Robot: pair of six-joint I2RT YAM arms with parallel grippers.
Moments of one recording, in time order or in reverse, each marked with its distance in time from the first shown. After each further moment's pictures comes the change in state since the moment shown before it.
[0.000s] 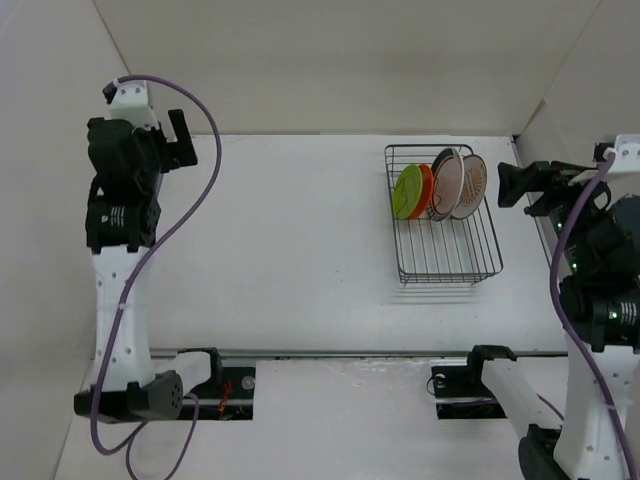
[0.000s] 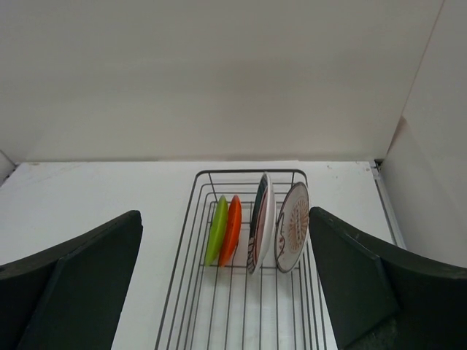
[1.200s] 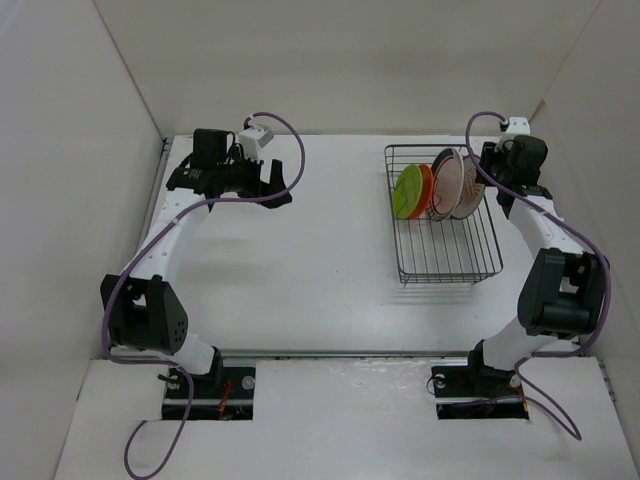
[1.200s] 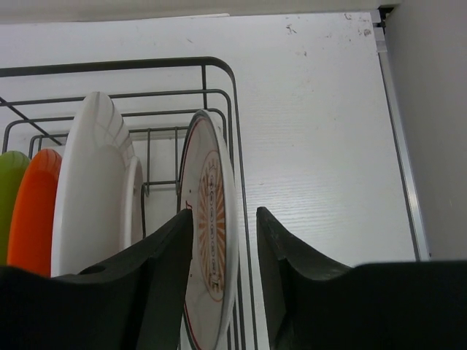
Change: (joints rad) left arm -0.202 0.348 -0.180 -0.012 0.711 0.106; right arm -0.107 0.812 -0.226 0.532 0.031 -0.158
